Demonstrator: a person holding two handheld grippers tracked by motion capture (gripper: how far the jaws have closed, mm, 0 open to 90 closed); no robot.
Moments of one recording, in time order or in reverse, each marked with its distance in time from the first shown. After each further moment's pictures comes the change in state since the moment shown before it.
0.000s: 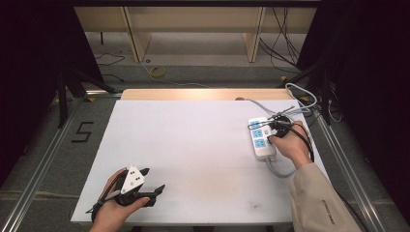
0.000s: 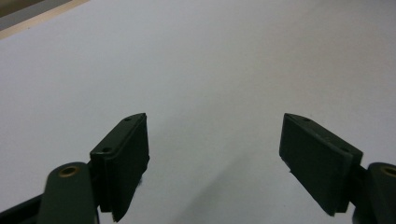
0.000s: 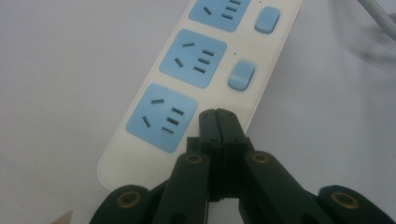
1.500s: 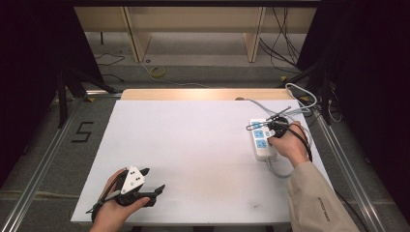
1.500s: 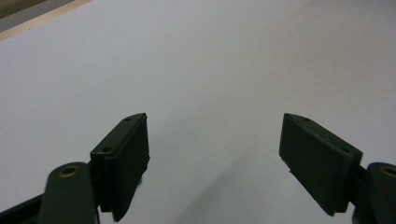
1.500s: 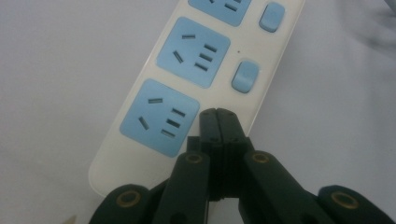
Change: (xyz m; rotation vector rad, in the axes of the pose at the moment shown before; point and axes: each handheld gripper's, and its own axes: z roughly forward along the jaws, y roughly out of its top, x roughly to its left) left arm -0.001 0.000 0.000 -0.005 0.001 0.001; right arm 0.001 0.002 0.010 0.055 -0.025 0.010
